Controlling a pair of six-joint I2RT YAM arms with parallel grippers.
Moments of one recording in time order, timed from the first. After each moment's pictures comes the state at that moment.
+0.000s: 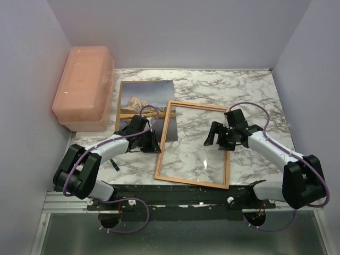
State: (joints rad) left arm -0.47 1.43 0.65 -0.18 0.37 -0.54; right arm 0.34 1.29 0.74 -0.48 -0.24 0.58
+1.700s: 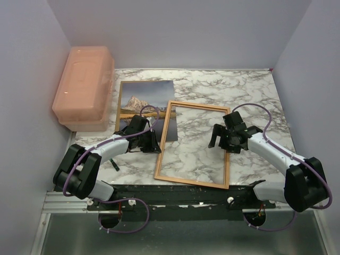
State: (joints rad) left arm -0.47 1.43 0.65 -0.18 0.37 -0.54; right arm 0.40 1.27 0.74 -0.57 0.02 0.61
